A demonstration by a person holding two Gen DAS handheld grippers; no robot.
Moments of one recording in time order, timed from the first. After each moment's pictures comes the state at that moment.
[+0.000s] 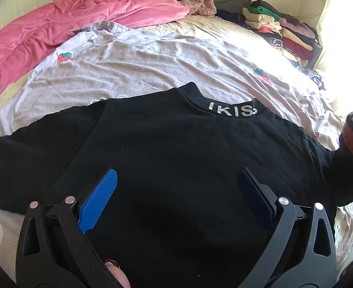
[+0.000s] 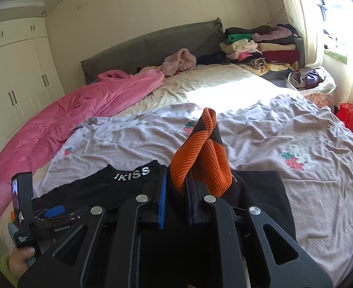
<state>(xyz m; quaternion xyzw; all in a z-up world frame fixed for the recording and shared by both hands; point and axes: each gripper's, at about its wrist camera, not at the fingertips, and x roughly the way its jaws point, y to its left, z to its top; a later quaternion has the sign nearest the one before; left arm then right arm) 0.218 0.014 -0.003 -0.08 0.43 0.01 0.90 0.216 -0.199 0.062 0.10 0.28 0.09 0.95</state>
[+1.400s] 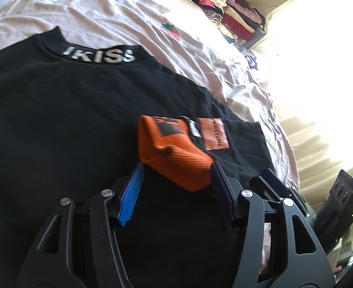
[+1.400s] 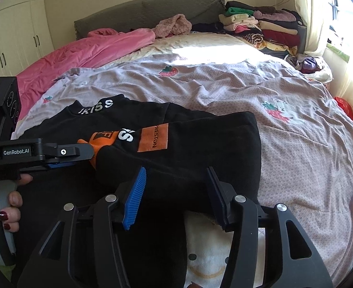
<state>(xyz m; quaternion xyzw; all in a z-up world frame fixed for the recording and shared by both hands) 0.234 -0.101 -0.028 -0.20 0.50 -0.22 0.81 0.195 -0.240 -0.026 0.04 0.37 0.06 0.93</state>
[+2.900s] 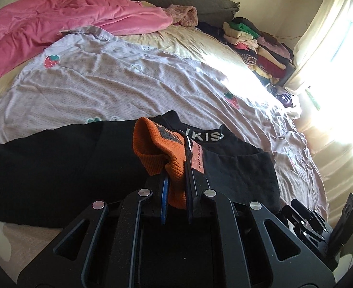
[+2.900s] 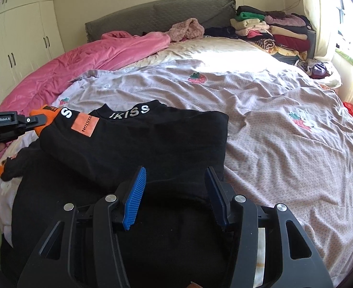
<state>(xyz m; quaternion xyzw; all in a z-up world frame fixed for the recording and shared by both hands) 0.208 0.053 0.044 -0.16 0.41 -0.08 0.89 0.190 -0.180 -0.006 0.03 0.36 0.09 0.93</state>
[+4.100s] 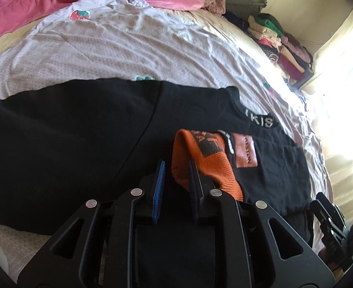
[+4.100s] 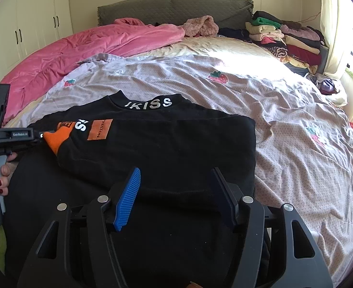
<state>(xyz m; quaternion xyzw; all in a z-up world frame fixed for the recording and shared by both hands) 0.214 0.114 -0.028 -0.21 0.46 -0.05 0.86 0.206 -0.134 -0.014 -0.02 0.37 0.10 0.92</state>
